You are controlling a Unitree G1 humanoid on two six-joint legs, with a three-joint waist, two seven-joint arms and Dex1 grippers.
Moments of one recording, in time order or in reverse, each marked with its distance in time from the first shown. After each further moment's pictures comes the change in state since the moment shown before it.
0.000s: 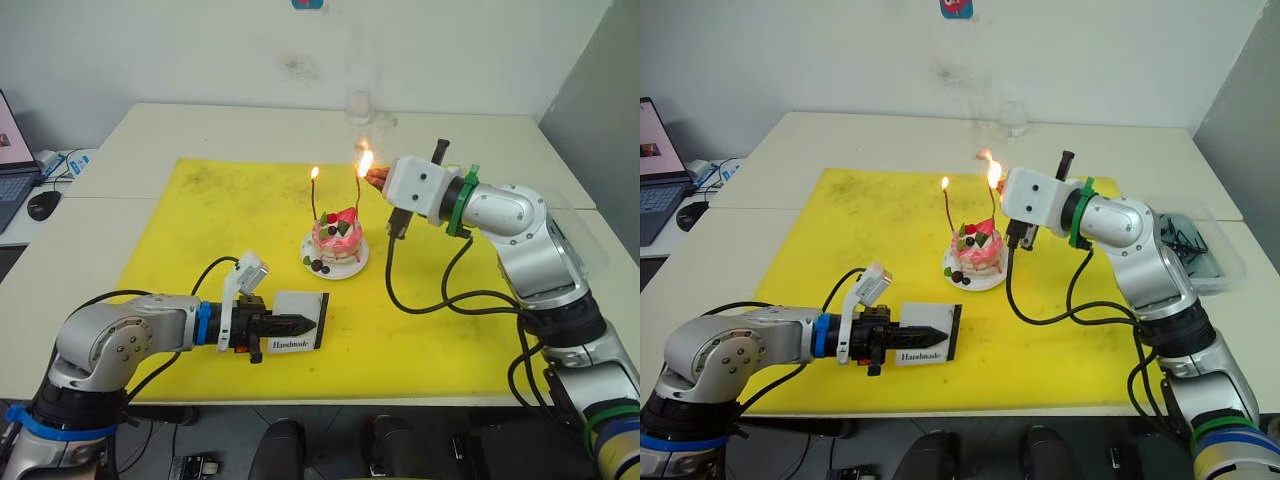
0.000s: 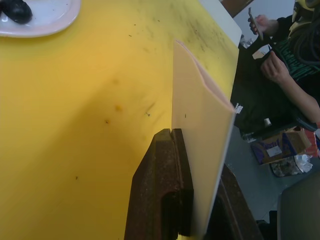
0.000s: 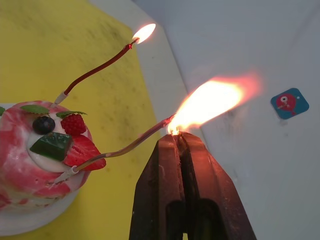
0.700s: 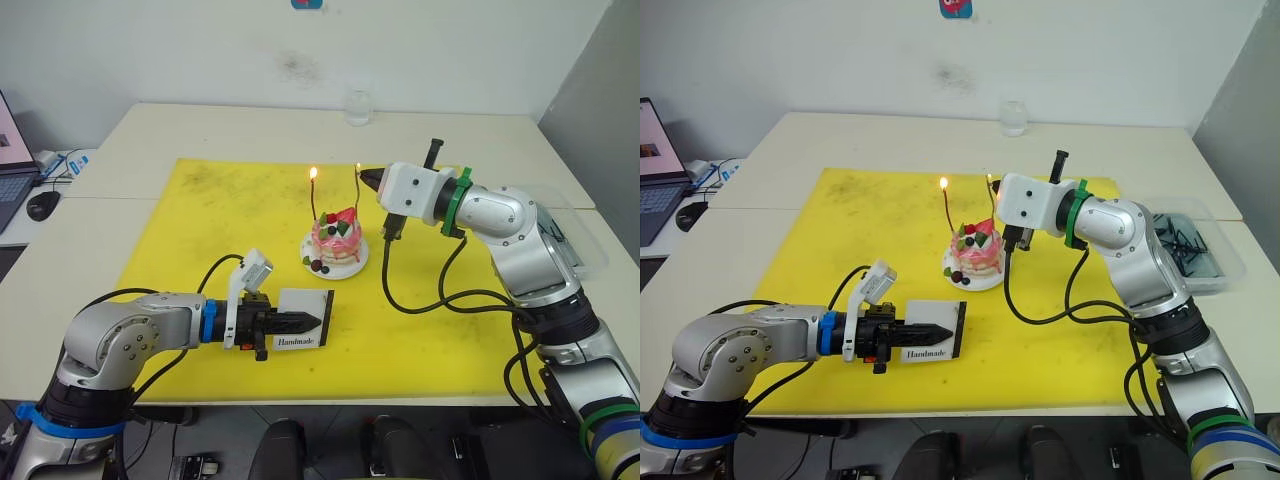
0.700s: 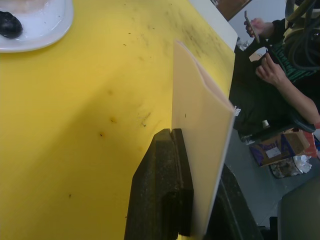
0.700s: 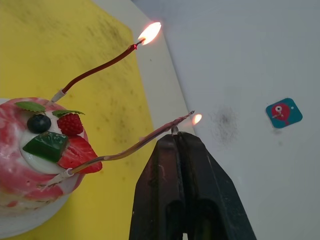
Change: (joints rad) left arm -0.005 -0.026 -0.003 -0.002 0.014 0.000 0.001; right arm 0.000 0.013 0.012 0.038 -0.040 -0.077 -0.011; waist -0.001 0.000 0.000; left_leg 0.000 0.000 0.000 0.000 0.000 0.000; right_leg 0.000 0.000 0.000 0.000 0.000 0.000
